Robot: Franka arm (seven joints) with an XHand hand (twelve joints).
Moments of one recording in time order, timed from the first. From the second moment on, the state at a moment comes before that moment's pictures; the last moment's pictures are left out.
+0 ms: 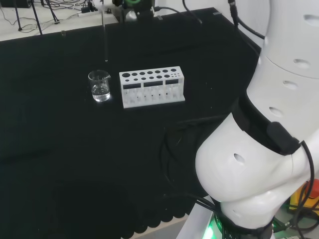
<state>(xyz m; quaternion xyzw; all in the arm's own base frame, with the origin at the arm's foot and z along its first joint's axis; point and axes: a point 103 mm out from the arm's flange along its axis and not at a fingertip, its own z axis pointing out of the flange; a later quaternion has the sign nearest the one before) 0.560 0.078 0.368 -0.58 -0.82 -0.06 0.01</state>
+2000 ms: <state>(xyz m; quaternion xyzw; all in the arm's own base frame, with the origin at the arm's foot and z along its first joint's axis) 0.530 -0.056 0.331 -0.66 -0.75 -0.01 0.01</state>
